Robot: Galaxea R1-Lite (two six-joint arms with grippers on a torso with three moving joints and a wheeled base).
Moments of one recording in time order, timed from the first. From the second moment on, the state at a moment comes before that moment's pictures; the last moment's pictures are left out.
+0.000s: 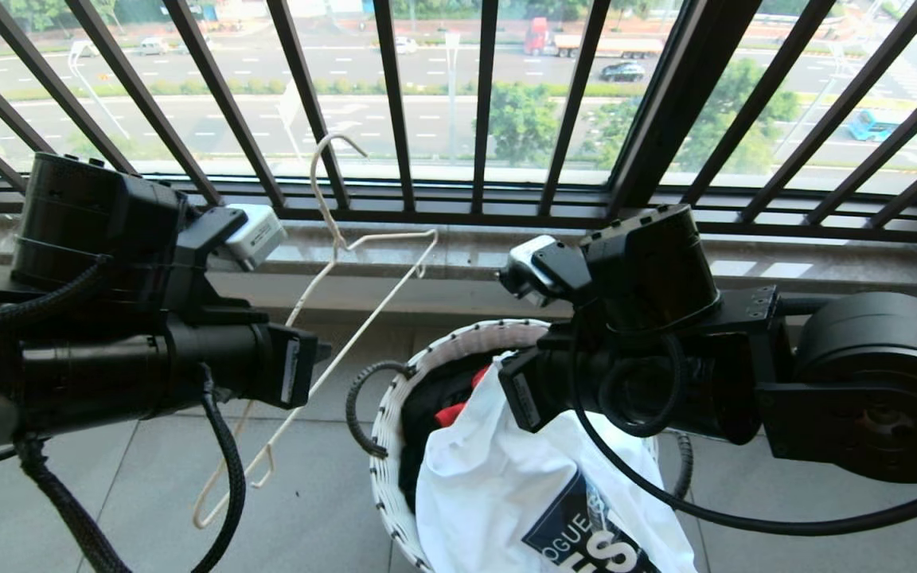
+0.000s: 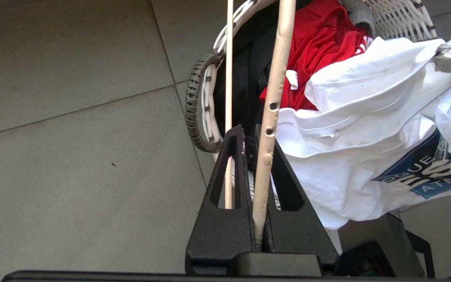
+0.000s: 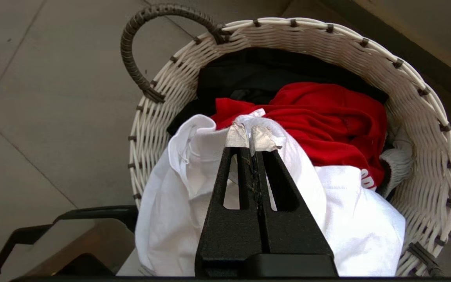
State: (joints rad) left arm -0.55 1.40 -1.01 0.07 0.07 -0.12; right arm 0.80 1.75 -1.21 -0.07 -0.17 0.02
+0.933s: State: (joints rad) left arm -0.52 1.31 -1.06 0.05 0.08 -0.10; right arm 0.92 1.78 -1.19 -0.08 -0.19 0.12
